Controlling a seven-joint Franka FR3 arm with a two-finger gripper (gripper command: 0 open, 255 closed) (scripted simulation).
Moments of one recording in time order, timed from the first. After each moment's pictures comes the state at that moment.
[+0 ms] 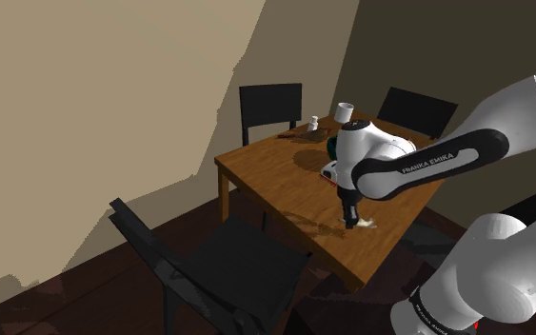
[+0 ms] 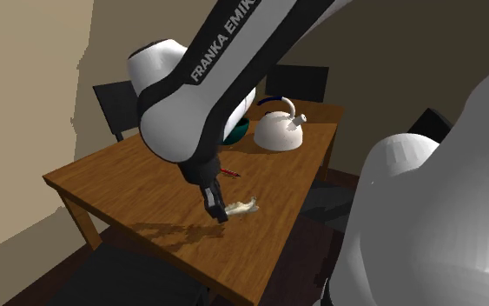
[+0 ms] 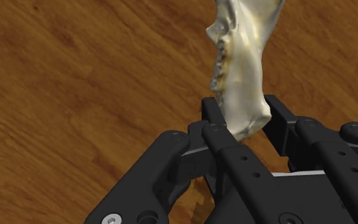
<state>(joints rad) 0.14 -0.42 -0.09 -2.83 -0.24 2.20 -0.60</state>
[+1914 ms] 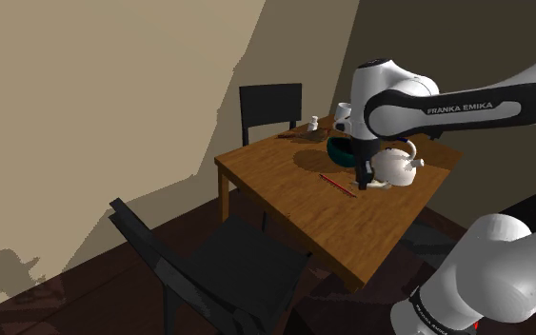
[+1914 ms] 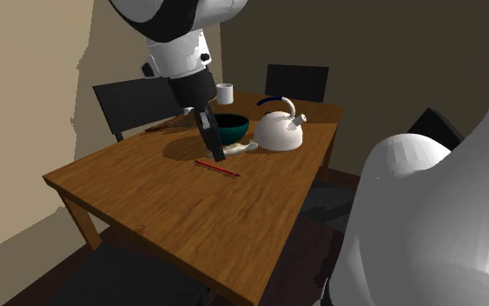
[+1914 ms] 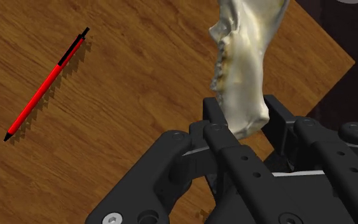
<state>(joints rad) 0.12 -0.55 -0.12 -2.56 -0.23 1.81 -0.72</state>
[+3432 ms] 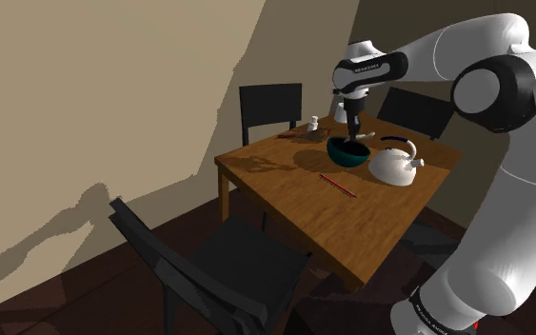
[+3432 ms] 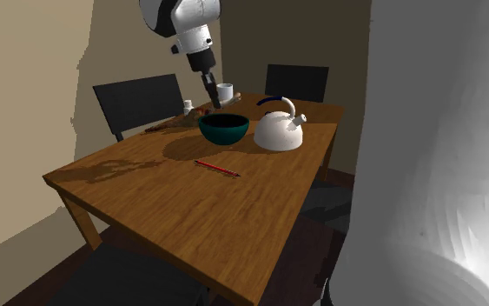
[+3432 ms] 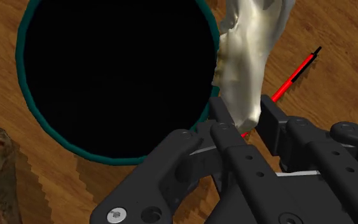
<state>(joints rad) -0.05 0.21 -0.38 -1.77 -0.16 1.86 -1.19</state>
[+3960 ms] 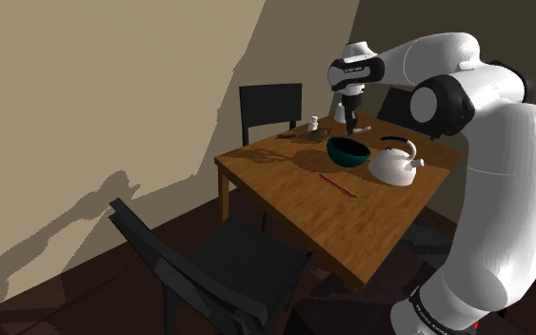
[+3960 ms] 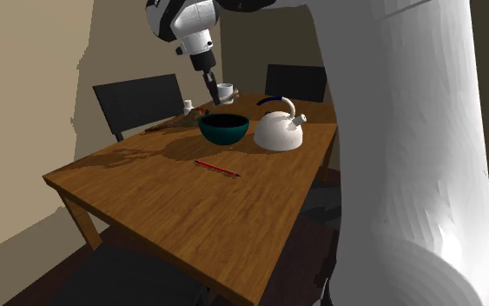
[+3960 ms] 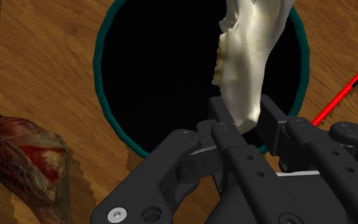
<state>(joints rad) -0.14 0.46 -0.39 -1.46 -0.07 1.80 -1.30</state>
